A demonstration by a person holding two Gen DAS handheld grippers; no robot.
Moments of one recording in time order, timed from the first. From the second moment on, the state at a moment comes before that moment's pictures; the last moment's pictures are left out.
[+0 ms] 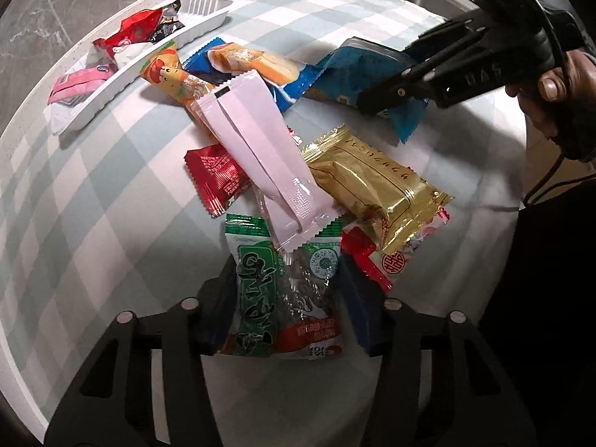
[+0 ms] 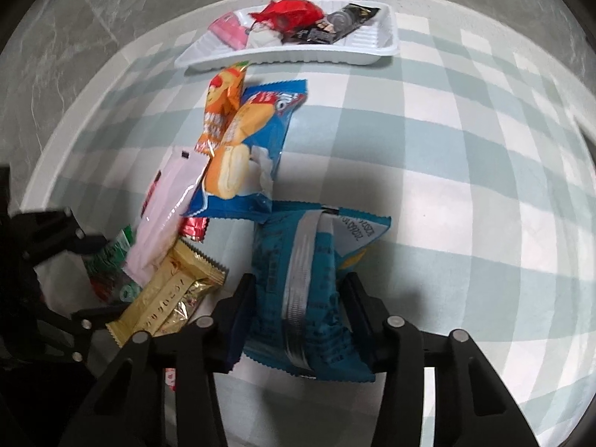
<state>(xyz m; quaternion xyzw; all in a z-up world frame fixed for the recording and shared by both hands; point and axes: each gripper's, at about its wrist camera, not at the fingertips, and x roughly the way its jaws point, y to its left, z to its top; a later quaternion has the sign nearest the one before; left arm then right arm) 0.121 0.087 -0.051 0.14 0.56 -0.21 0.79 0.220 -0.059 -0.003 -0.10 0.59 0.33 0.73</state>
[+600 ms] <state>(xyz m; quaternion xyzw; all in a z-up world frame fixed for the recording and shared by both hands) 0.120 0.136 -0.042 -0.03 0.58 -0.20 0.79 0.250 -0.126 -0.022 0.17 0.65 0.35 0.66</state>
